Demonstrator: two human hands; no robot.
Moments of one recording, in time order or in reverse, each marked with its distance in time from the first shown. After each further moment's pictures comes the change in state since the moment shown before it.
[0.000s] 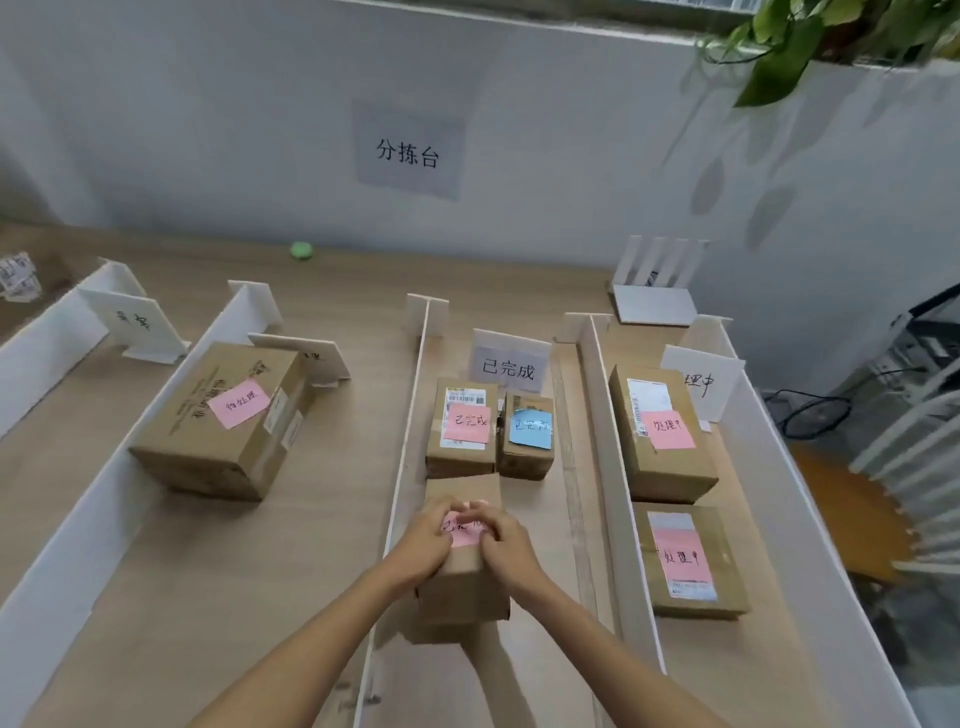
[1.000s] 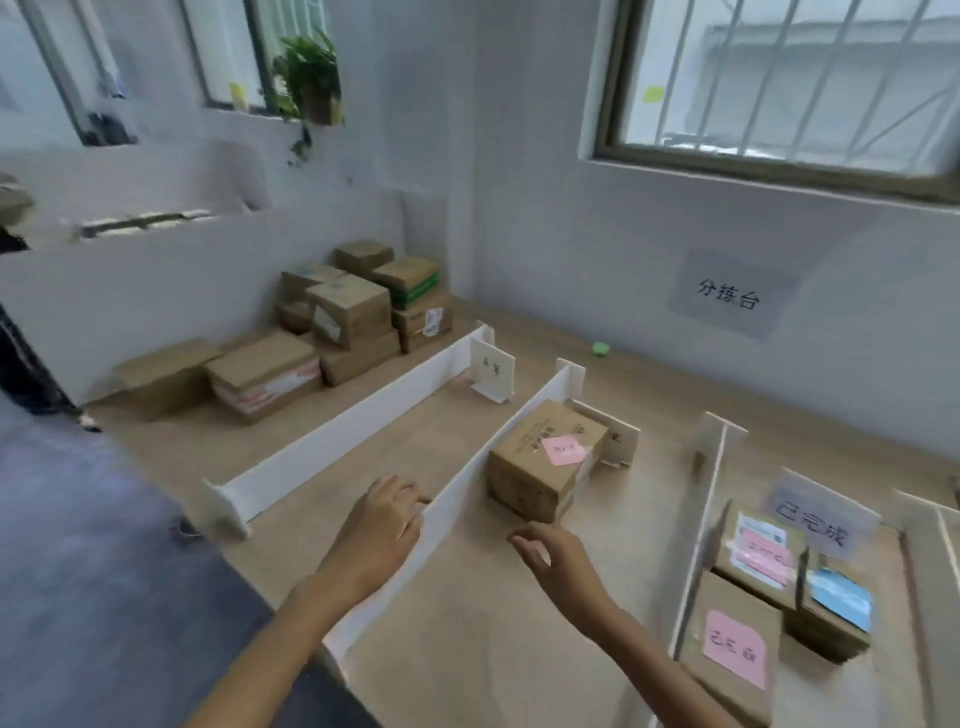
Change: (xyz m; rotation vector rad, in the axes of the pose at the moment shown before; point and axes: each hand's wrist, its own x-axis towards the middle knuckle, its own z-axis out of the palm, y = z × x) left_hand -0.331 -0.123 -0.253 0.561 0.839 0.007; right_hand -0.083 -0.207 0.207 -0.341 -0.297 -0.726
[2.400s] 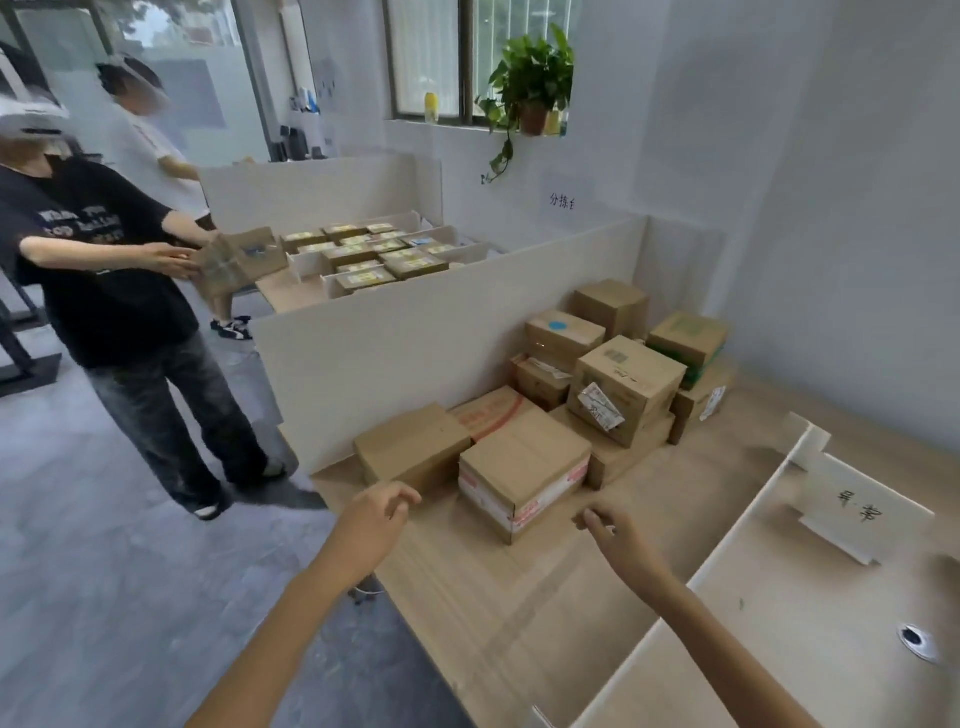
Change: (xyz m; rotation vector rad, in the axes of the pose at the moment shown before) left_hand 0.083 -0.612 -0.228 -0.228 0.039 -0.550; right_hand 0.474 -0.273 0.370 0.162 -0.105 0.081
